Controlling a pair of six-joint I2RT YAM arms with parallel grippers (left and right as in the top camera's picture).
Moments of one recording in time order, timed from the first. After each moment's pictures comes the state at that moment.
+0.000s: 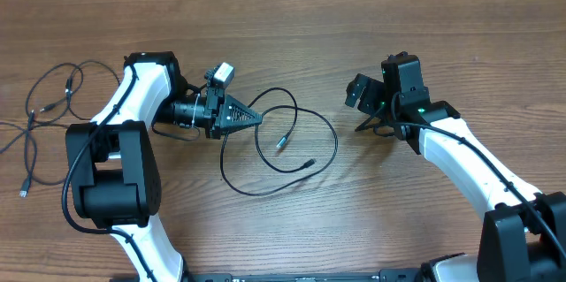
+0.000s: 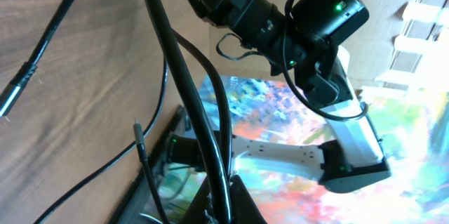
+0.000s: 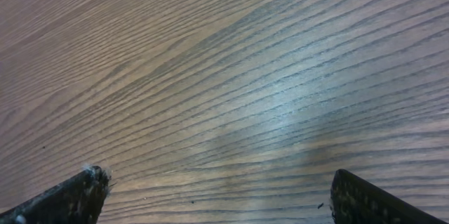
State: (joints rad) left arm 0.01 2.00 1.40 -1.66 1.38 0.64; right arm 0.26 1.57 0.96 -0.32 0.01 0.60
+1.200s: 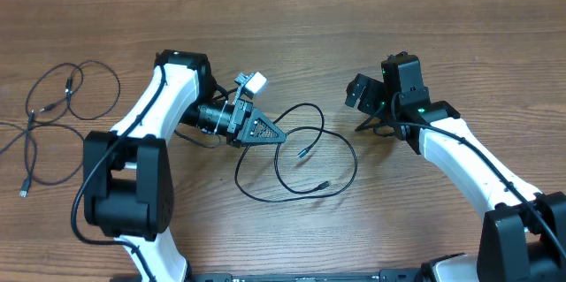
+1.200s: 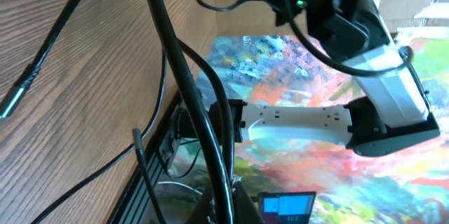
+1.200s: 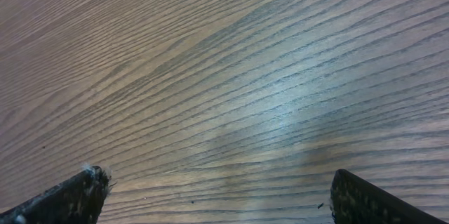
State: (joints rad) left arm -0.15 1.93 1.40 -1.68 1.34 0.72; right arm 0.26 1.57 0.96 -0.32 0.01 0.60
